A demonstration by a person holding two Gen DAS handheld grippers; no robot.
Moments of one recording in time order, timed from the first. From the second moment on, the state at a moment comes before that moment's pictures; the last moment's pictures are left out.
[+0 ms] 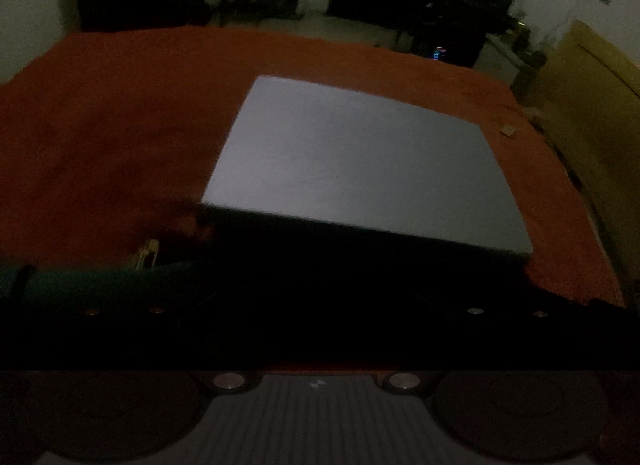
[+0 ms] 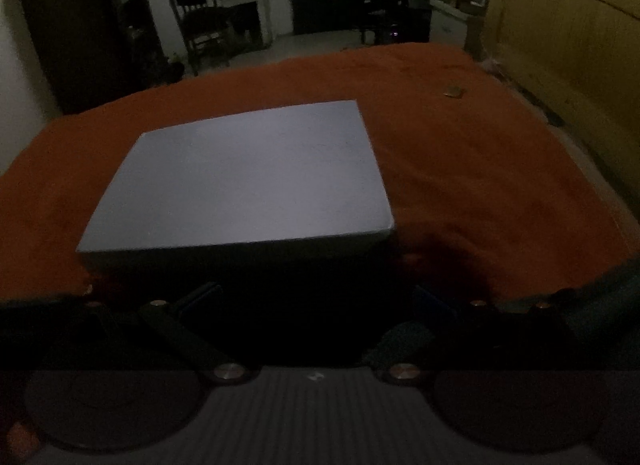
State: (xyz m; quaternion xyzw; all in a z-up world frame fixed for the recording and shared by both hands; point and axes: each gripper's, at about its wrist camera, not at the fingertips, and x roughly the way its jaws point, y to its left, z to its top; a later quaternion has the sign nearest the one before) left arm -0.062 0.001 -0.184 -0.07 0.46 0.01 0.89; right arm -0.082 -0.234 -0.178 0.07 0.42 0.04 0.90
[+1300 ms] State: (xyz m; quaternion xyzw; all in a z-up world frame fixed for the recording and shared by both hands) left arm -0.075 -0.008 -0.185 -0.01 0.47 0.02 0.88; right arm -0.080 -0.208 -0.194 0.03 0.44 0.05 0.89
